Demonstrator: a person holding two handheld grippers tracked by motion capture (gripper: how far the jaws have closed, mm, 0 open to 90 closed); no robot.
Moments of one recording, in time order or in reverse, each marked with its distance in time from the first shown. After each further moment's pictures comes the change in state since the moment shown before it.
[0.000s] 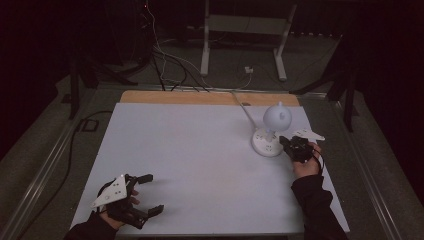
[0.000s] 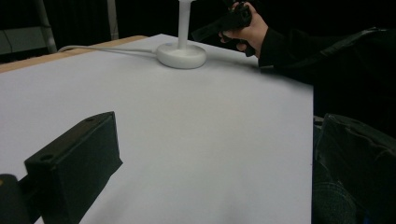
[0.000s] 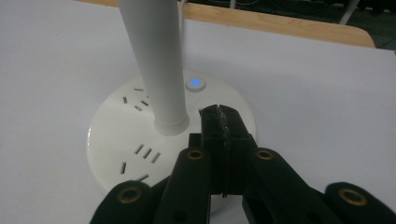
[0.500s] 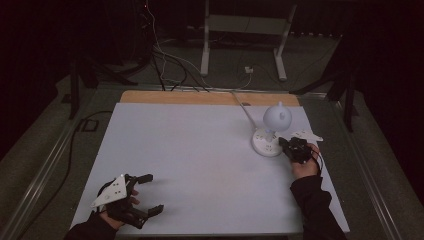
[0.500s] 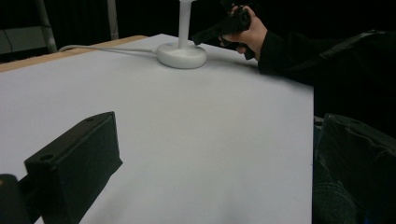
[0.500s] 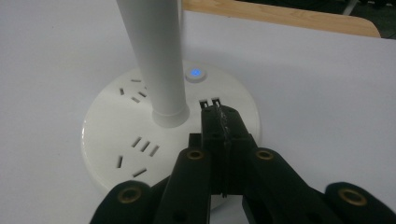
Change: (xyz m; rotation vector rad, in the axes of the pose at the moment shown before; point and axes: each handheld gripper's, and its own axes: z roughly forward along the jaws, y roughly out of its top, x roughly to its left) left arm 0.001 0.000 0.000 -0.002 0.001 -0.001; right arm 0.001 -0.005 0.005 0.015 -0.008 -0.001
